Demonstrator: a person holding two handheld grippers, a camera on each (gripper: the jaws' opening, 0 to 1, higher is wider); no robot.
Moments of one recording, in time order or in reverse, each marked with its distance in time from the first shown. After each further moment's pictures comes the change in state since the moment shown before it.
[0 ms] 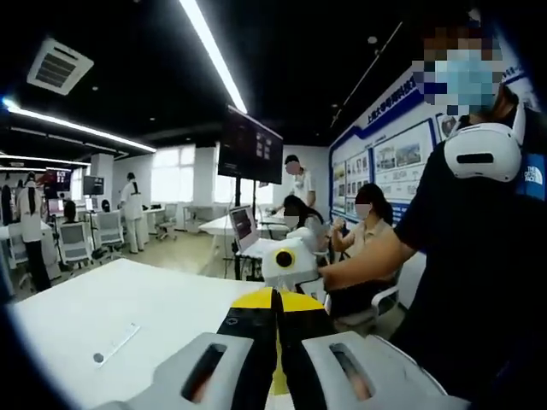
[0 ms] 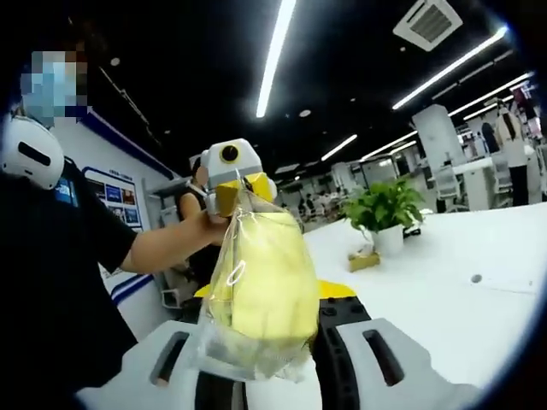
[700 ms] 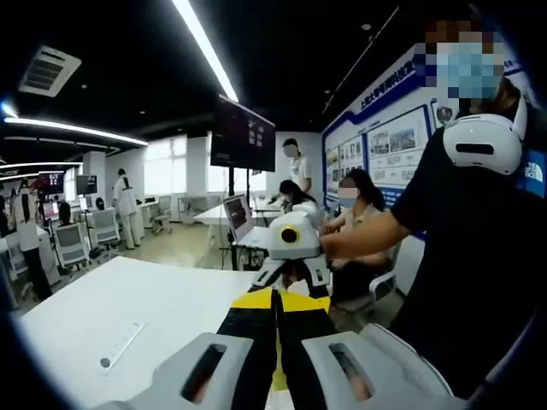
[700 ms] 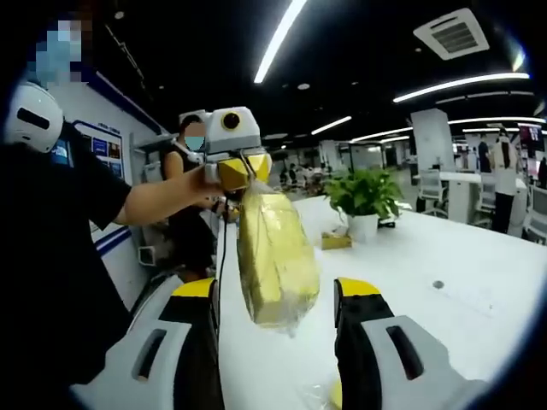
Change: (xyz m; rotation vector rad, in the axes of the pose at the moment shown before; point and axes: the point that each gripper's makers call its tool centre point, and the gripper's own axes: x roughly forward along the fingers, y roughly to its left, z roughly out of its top) left arm 0.007 -0.002 0.004 0.050 0.078 -0.044; right arm -0.030 -0.011 -0.002 -0.140 0.188 -0.090
